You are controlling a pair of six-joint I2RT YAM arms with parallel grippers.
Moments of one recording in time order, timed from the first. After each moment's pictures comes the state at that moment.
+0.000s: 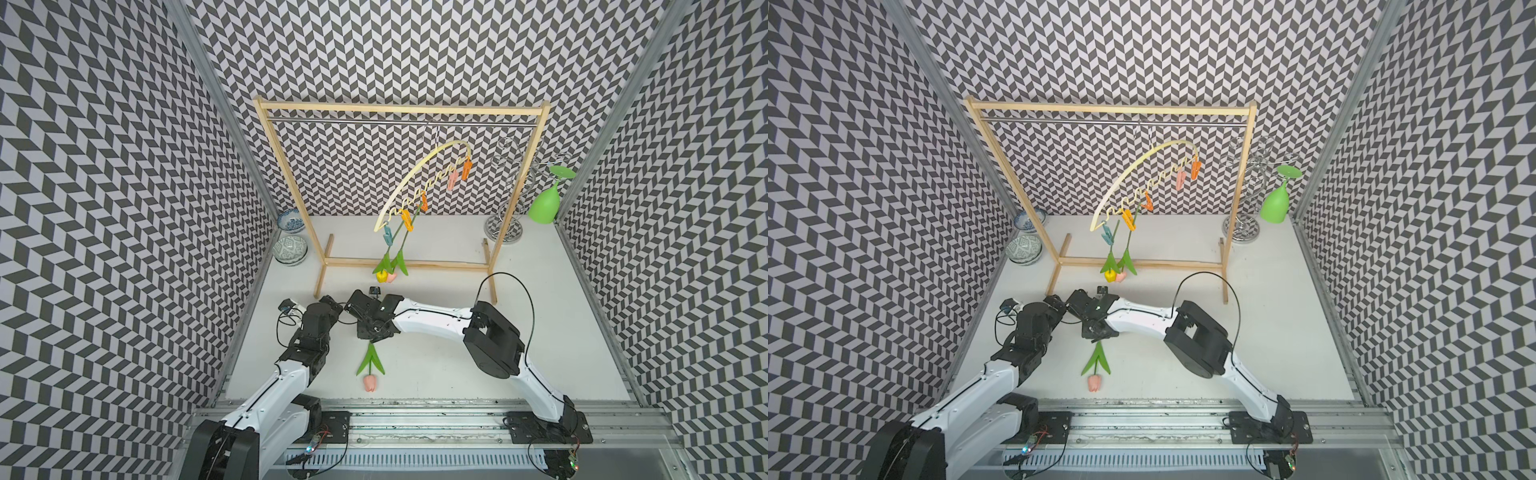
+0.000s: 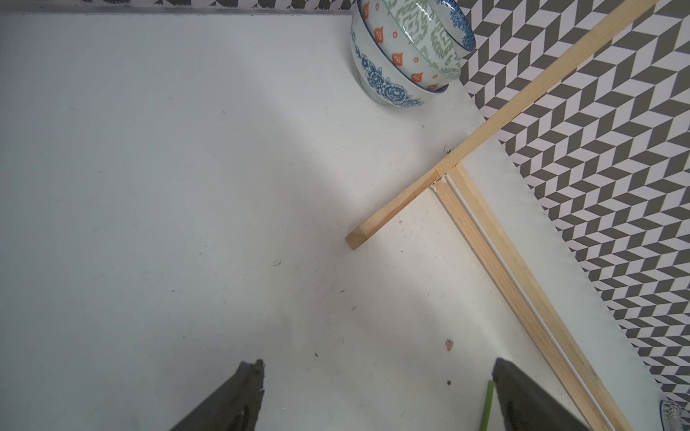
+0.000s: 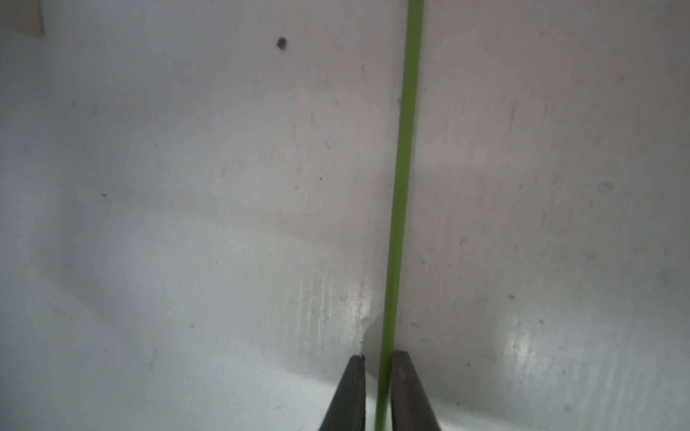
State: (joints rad) left arm -0.21 0.94 0.27 0.08 -0.42 -0.99; right arm 1.11 2.32 1.86 -0.72 0.12 1.00
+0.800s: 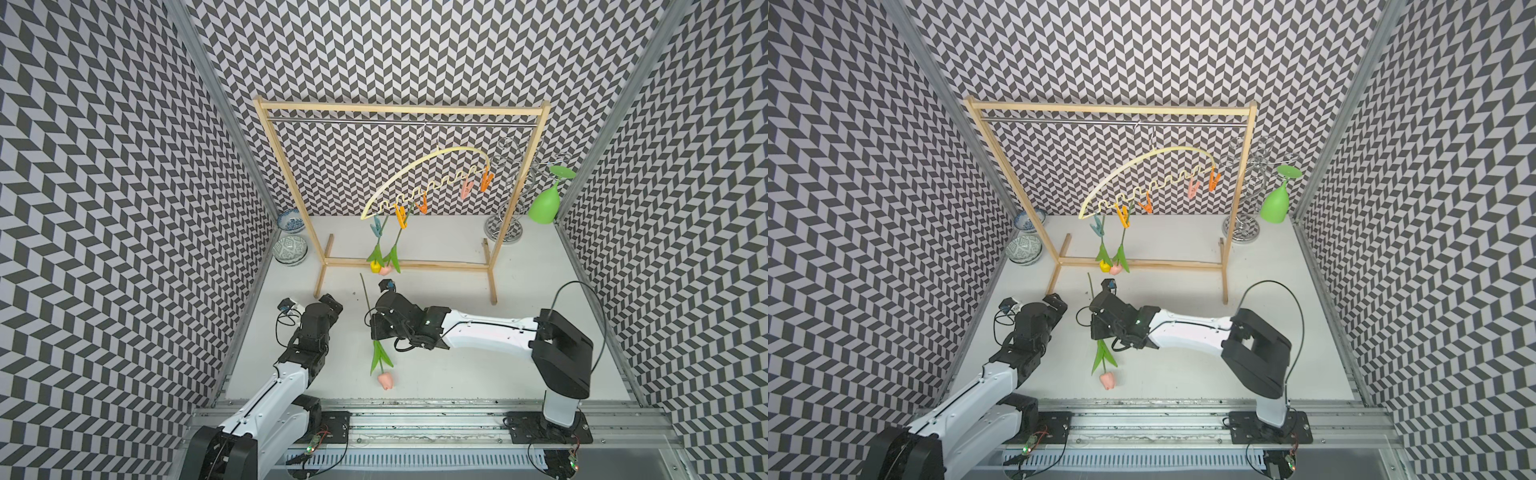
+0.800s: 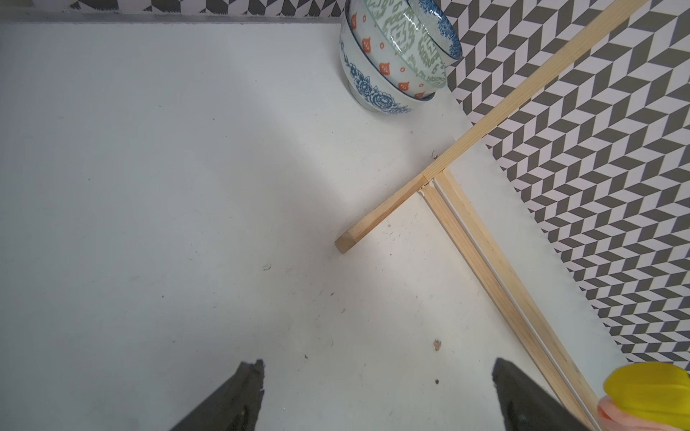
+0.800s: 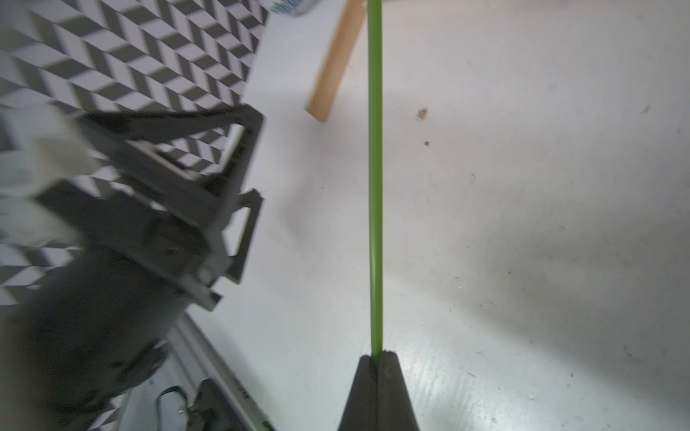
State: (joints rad) left arm -0.21 0.91 0.27 0.08 -0.42 -0.98; right arm 1.12 1.81 1.27 -0.13 0.07 0.80
